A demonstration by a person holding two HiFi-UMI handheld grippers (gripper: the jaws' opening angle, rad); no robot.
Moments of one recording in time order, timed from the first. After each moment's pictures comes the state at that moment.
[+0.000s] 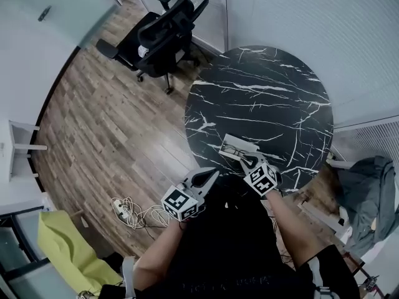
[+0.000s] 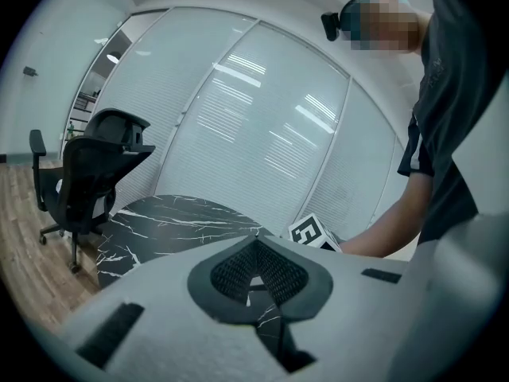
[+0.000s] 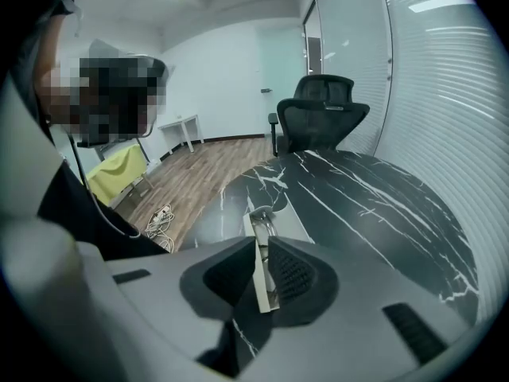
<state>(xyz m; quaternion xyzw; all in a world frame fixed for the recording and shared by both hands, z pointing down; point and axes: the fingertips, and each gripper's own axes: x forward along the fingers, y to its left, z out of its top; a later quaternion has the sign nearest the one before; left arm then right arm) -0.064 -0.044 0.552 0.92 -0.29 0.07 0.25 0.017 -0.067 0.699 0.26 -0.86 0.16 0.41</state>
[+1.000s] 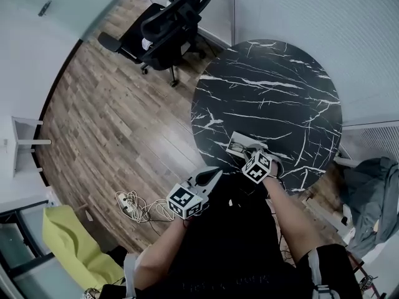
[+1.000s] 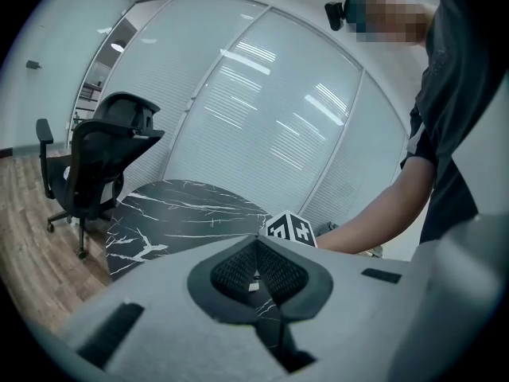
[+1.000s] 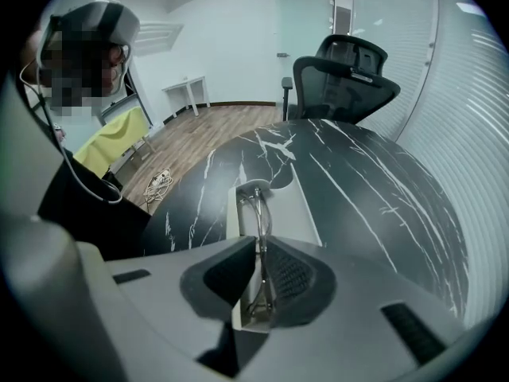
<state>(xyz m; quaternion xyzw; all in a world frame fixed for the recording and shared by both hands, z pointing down) -0.080 -0.044 0.585 0.91 -0.30 0.11 0.28 0.002 -0.086 0.767 0.20 -0.82 0.14 0.52</state>
